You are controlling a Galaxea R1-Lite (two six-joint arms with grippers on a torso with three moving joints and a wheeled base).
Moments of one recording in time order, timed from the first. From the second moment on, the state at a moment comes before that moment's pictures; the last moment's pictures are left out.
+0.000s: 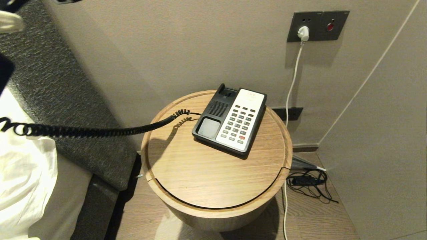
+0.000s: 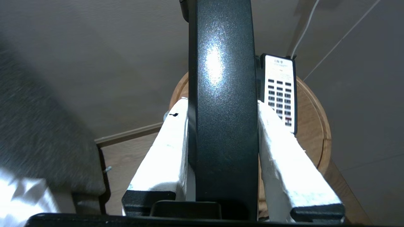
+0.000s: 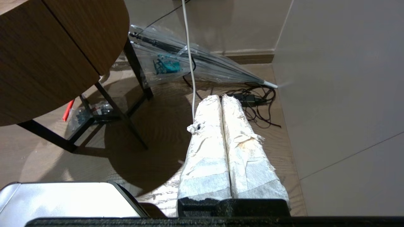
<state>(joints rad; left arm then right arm) -0.52 1.06 -1.55 0.57 0.13 -0.05 -0.01 0.10 0.00 0.00 0.00 -0.01</state>
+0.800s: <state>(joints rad) -0.48 0.85 -1.32 0.56 0.04 -0.13 -0.01 0.46 -0.81 0.59 0.26 0.02</state>
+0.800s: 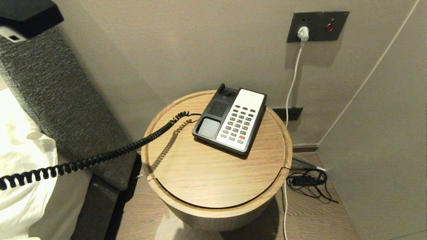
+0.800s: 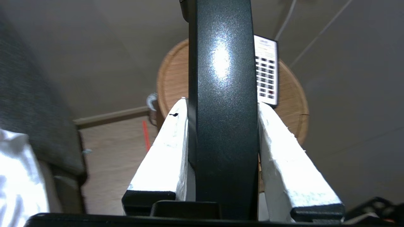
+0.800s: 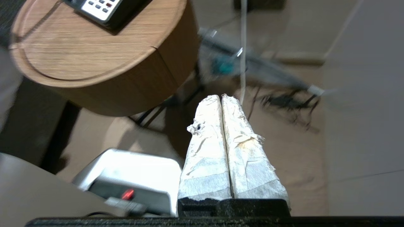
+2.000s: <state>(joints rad) -0.48 0.86 -1.30 0.55 -0.01 -0.18 0.62 1.83 -1.89 0.89 0.17 0.35</state>
